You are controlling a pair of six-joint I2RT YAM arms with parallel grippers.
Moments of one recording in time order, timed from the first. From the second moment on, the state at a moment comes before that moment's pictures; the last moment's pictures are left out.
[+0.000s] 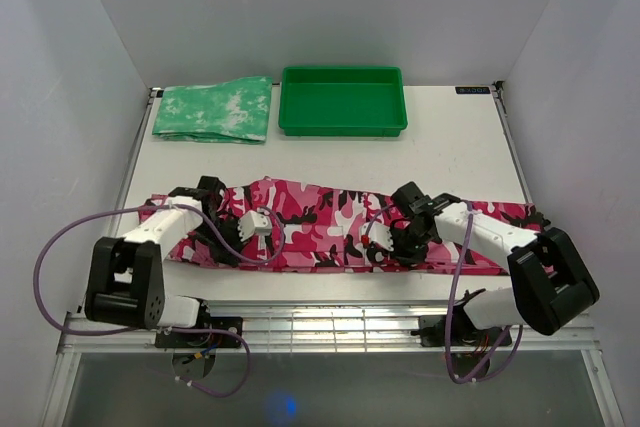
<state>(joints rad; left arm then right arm) -0.15 1.31 0.73 -0.97 0.45 1.07 0.57 1.34 0.68 -0.78 -0.33 -1.00</state>
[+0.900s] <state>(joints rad) -0.11 1.38 0.74 -0.90 0.36 1.01 0.63 1.37 0.72 -0.79 -0.35 -1.00</state>
